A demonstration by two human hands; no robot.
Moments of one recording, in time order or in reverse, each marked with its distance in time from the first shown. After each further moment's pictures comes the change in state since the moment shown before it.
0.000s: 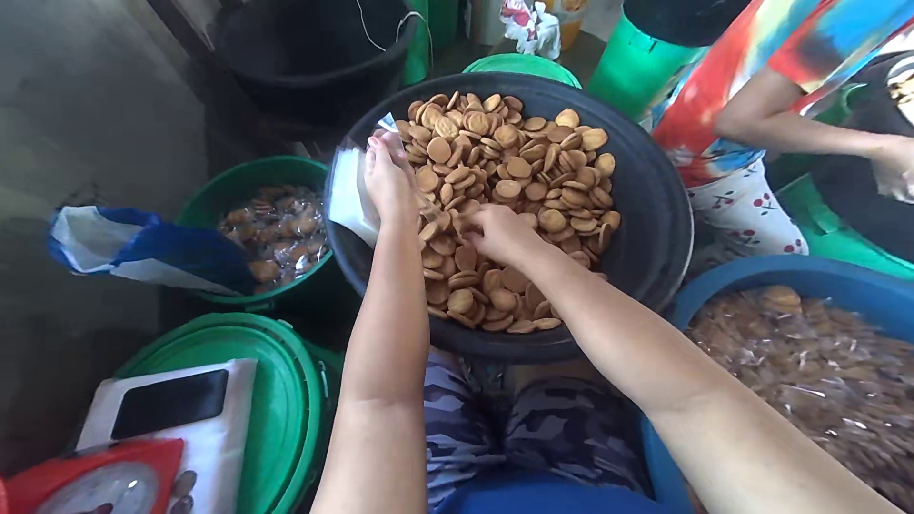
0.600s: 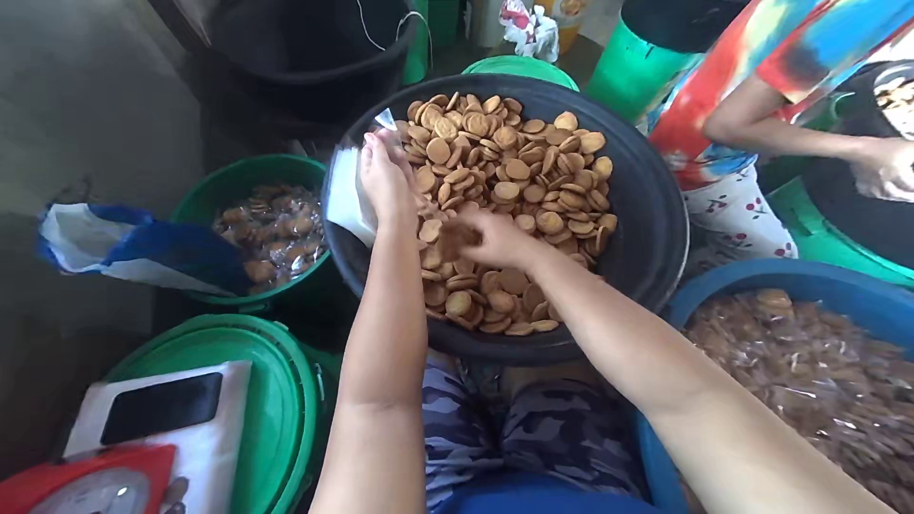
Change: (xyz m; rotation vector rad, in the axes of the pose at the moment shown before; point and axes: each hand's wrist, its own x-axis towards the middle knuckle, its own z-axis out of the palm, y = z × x) left_hand 0.002 0.000 0.001 -0.037 -0.046 0.058; right_hand -0.004 0.009 0.004 0.255 -0.001 -0.186
